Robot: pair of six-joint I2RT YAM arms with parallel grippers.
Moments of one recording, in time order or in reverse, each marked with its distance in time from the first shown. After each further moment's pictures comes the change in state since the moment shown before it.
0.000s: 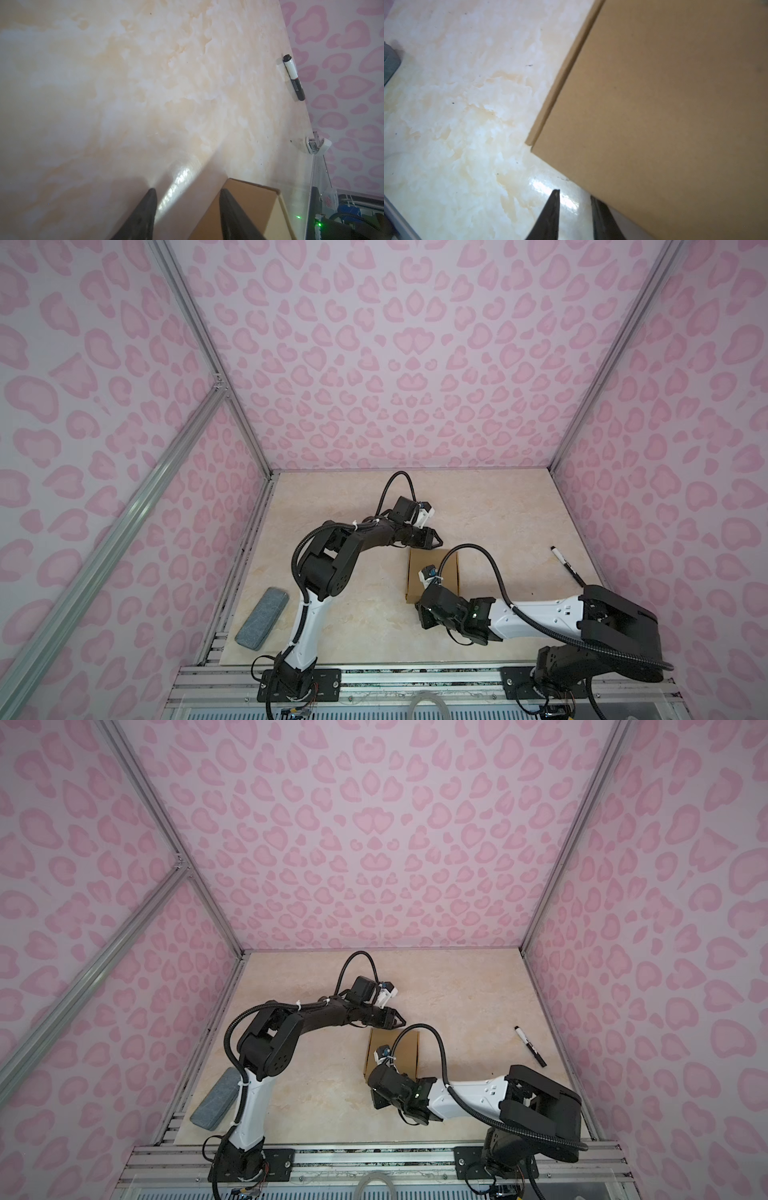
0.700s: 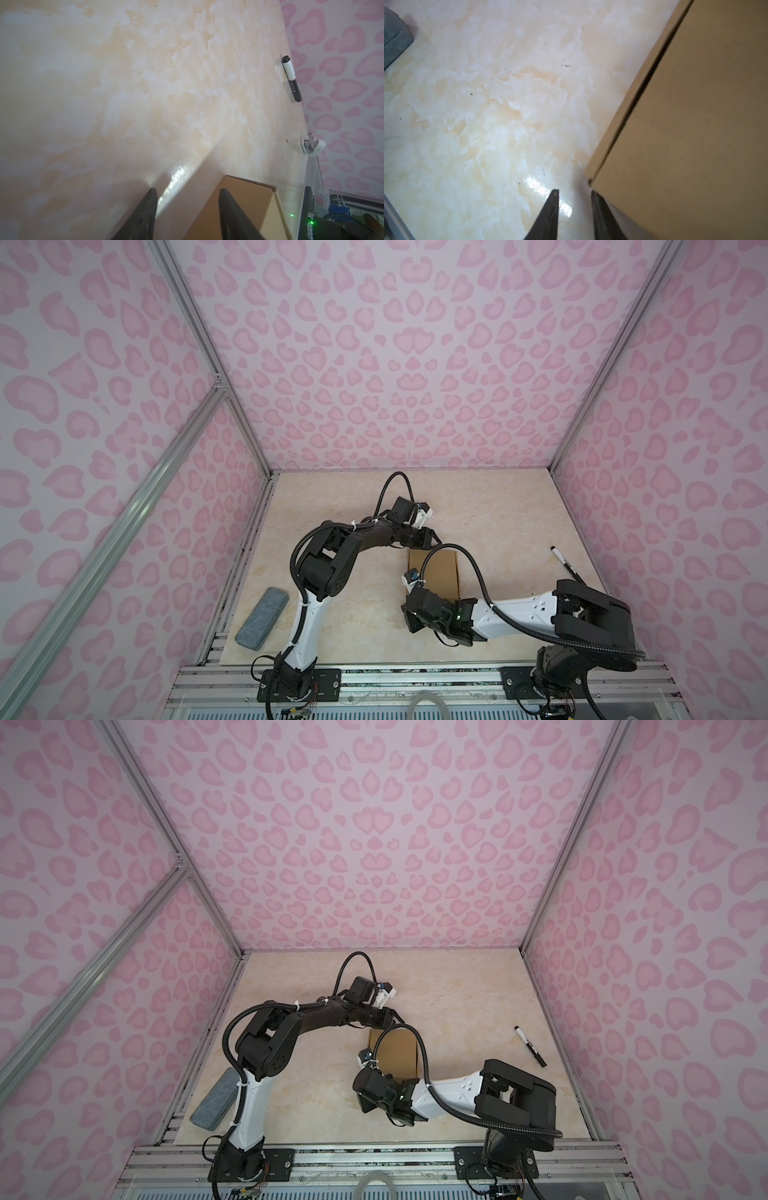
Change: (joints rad) left arm 0.011 -0.011 -0.018 0.000 0.012 -0.024; right arm 0.026 0.143 0.081 0.048 -0.023 -0.069
